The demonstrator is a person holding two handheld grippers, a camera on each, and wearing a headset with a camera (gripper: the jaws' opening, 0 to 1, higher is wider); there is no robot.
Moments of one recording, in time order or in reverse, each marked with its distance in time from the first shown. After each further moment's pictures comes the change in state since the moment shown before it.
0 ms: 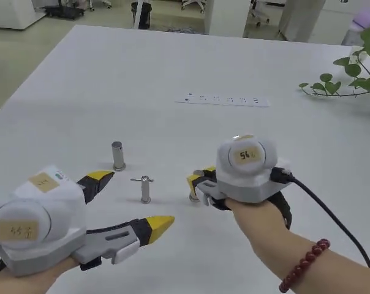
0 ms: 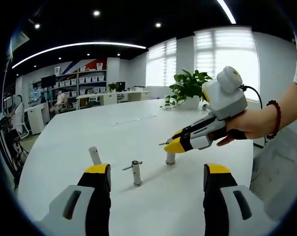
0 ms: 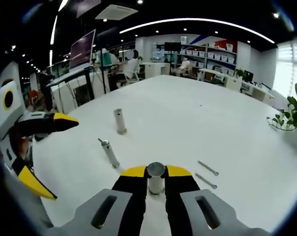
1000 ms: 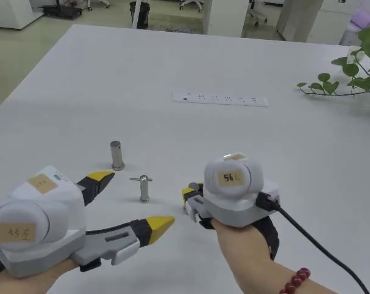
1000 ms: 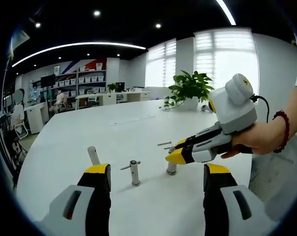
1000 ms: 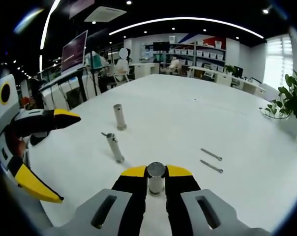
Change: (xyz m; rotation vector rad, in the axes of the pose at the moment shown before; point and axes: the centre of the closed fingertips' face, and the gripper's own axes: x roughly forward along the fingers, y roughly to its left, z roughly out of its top) left arm 0.000 -0.002 -0.001 -0.008 -0.007 -0.008; right arm -0.004 0.013 -0.016 0.058 -0.006 -0.070
